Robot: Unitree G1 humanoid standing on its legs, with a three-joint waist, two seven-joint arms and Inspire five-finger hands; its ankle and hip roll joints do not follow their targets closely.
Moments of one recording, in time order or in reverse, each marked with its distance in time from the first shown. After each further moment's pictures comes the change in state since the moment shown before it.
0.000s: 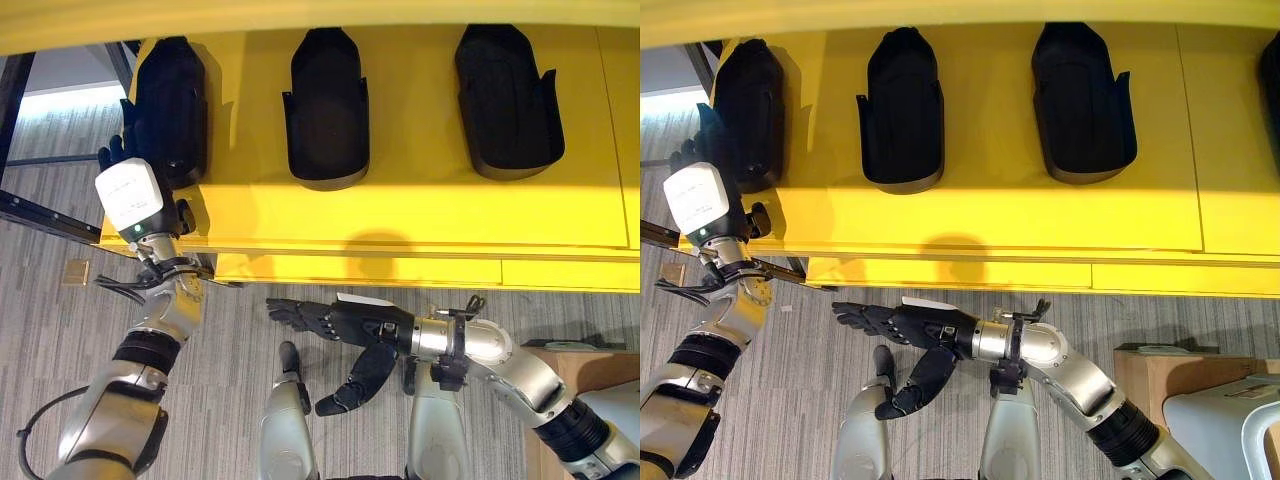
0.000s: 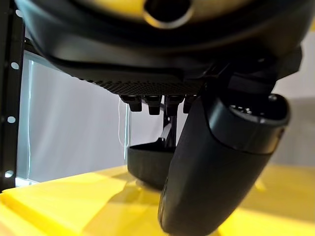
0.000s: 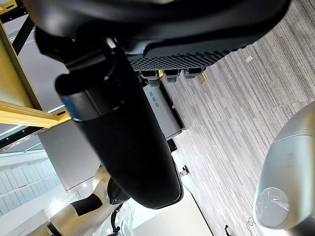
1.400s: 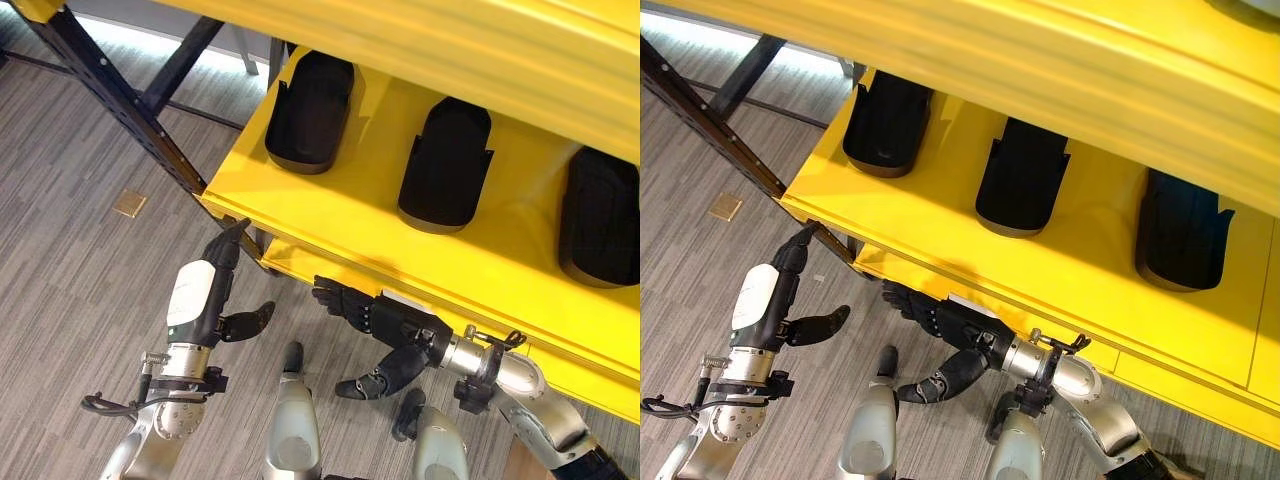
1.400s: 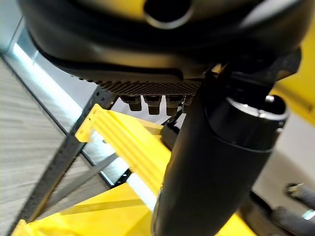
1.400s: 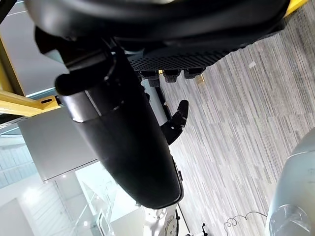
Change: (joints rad) left arm 0.873 -0.082 0.255 -0.782 -0.092 -0.568 -0.491; right arm 0.294 0.029 -0.188 -0.006 -0.018 -0.170 -0.064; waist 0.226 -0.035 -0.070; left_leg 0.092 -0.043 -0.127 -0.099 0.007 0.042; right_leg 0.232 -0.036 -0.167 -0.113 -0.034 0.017
